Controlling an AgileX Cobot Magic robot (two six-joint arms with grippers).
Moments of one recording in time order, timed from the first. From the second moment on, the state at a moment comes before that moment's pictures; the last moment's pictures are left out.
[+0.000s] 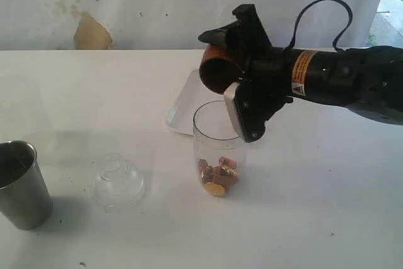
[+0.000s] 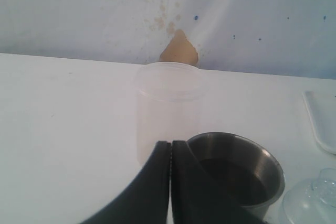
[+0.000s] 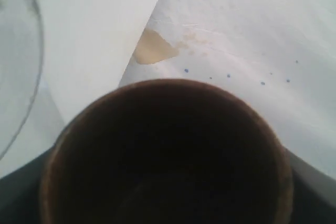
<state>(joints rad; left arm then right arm) 0.00 0.00 0.00 -0.04 0.22 -0.04 0.25 1.62 -0.88 -0.92 -0.59 -1.00</state>
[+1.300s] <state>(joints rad) 0.00 0.00 0.00 -0.04 0.22 -0.04 0.25 1.68 -1.03 -0.22 -0.50 0.03</state>
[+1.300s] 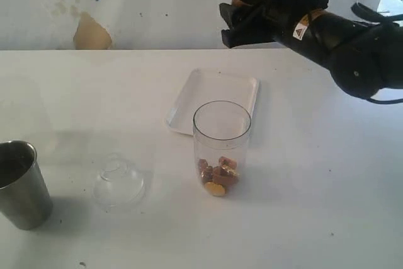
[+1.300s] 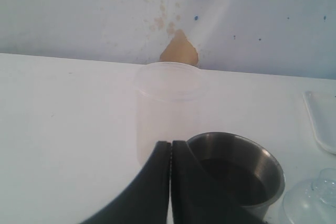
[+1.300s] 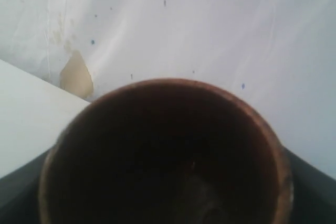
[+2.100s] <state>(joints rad) 0.00 0.00 0.00 -0.04 0.22 -0.04 0.08 1.84 -1.08 -0.59 -0.60 0.49</state>
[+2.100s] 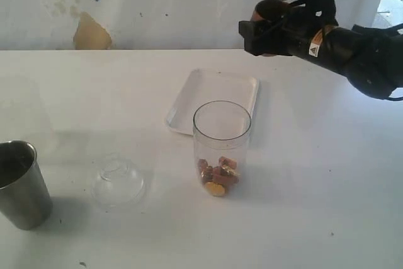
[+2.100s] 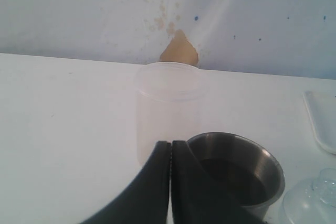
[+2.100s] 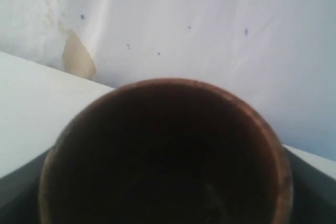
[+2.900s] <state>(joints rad) 0.00 0.00 0.00 -0.04 0.22 -0.04 0.08 2.06 -1.16 -0.85 -0.69 0.67</state>
